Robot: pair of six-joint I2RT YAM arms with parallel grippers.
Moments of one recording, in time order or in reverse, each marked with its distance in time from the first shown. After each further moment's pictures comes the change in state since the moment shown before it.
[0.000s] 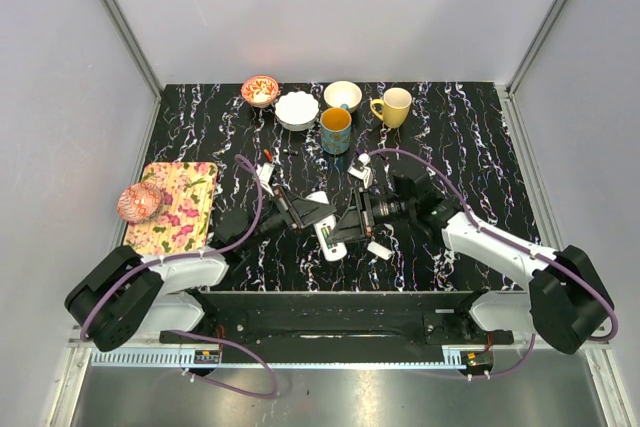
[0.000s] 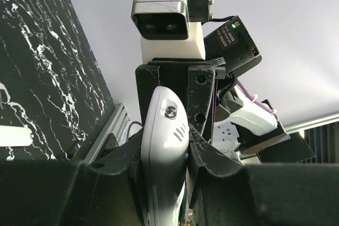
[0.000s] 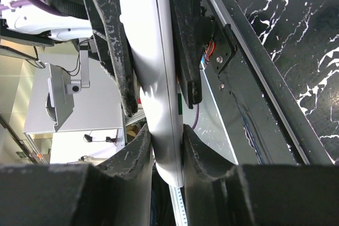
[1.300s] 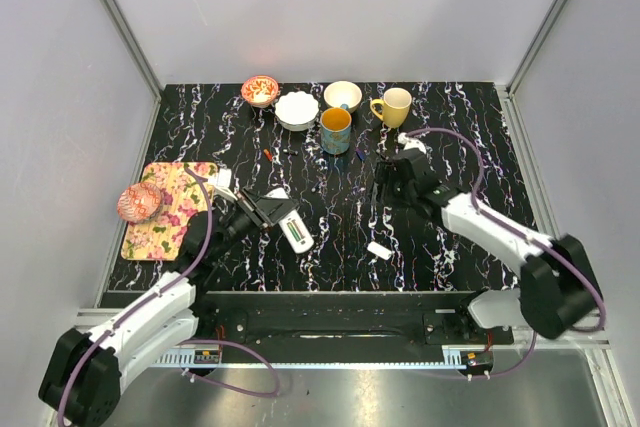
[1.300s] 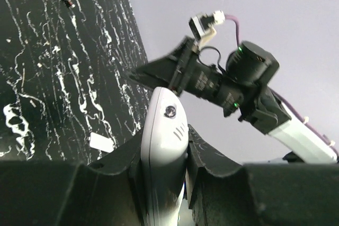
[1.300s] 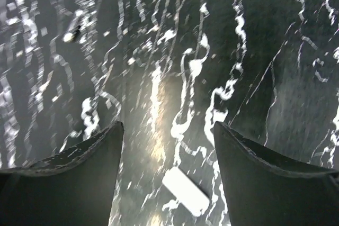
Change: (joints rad) left arm 0.212 -0.478 -0.083 -0.543 -0.098 0.180; right arm -0.103 0.028 0.116 -0.454 1.062 -0.401
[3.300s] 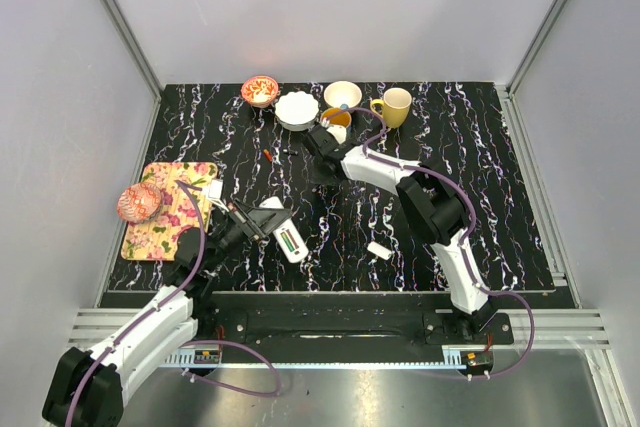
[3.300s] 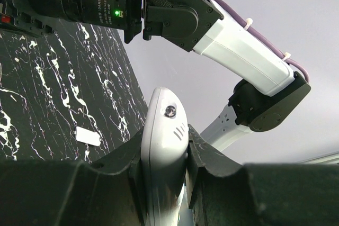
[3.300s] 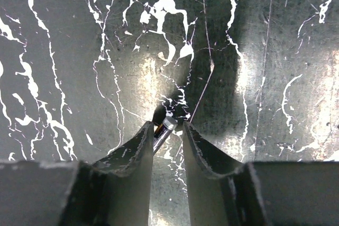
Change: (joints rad) left arm 0.057 -0.138 -0.121 0.087 0.103 -0.045; right arm 0.195 0.949 0.870 -0.200 0.183 0.206
